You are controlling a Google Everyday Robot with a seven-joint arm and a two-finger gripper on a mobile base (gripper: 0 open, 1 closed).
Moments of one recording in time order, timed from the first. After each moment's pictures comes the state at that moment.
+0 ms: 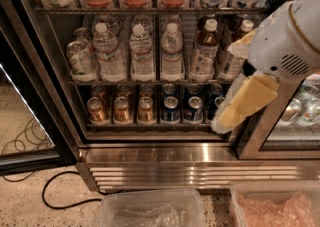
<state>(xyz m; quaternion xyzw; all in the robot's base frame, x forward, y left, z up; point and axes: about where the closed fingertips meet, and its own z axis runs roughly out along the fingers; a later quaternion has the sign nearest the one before) 0.422 -0.123 0.972 -0.57 0.77 0.07 0.26</state>
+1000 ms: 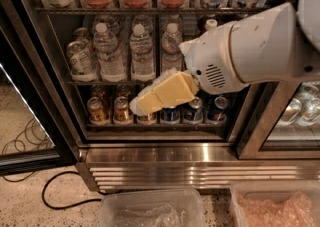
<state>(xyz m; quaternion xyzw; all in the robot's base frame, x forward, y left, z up) 0.444 -0.014 0.980 -0.45 0.76 0.20 0.42</state>
